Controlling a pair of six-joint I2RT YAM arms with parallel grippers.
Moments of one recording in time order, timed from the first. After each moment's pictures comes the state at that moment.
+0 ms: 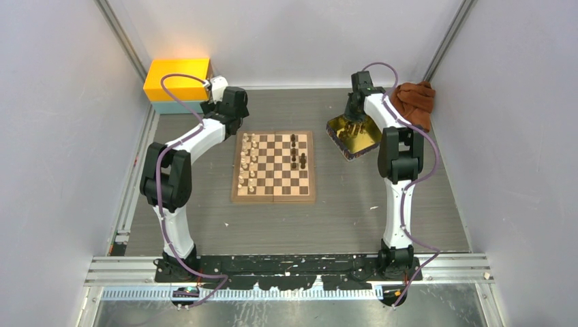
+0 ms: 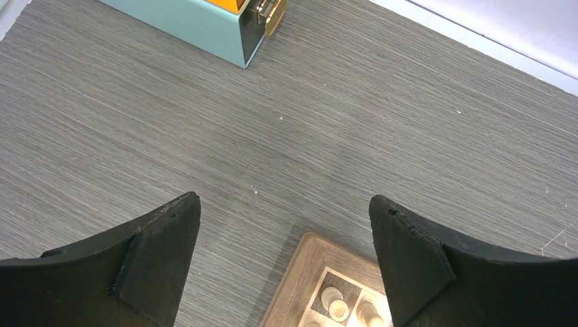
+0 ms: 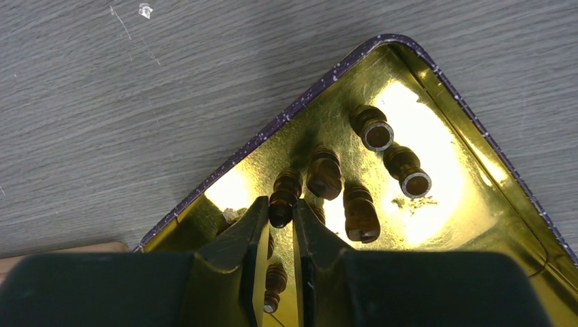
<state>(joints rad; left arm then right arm) -0.34 1.93 1.46 -0.15 -0.66 -0.50 0.12 2.29 1.96 -0.68 0.07 0.37</state>
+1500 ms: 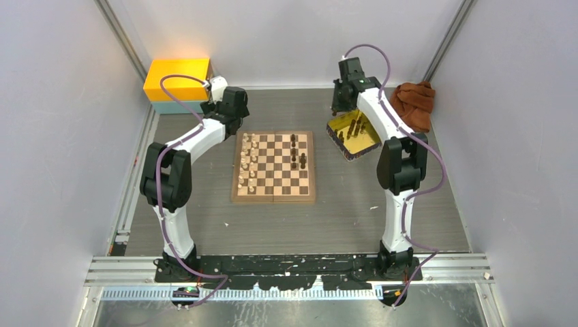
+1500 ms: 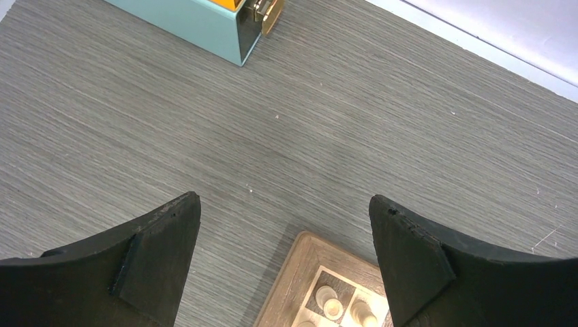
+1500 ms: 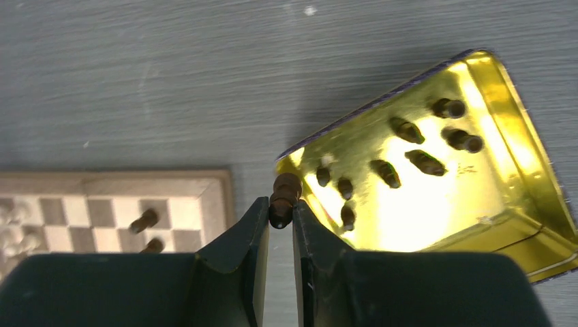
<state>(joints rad) -0.34 1.93 1.46 -0.15 -0.65 -0.52 0.22 2.13 1.99 -0.73 0.07 0.31</state>
